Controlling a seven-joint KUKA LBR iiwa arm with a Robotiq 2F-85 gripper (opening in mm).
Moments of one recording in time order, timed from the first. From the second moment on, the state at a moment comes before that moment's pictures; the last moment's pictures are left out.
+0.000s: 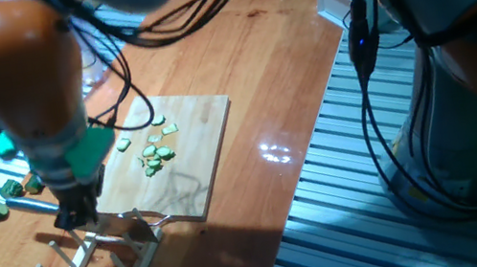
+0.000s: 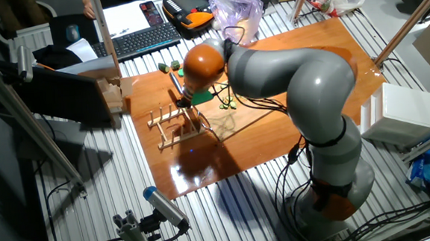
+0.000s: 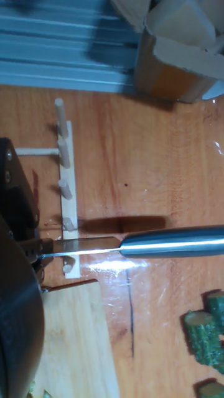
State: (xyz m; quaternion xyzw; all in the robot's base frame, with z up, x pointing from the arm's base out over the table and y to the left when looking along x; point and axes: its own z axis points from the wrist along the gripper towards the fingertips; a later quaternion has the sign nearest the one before) arm 0.557 0.304 0.107 -0.03 0.99 0.00 0.10
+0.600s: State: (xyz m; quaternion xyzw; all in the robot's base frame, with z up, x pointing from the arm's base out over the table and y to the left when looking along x) arm 0.557 0.305 0.106 -0.01 1.00 0.00 0.09
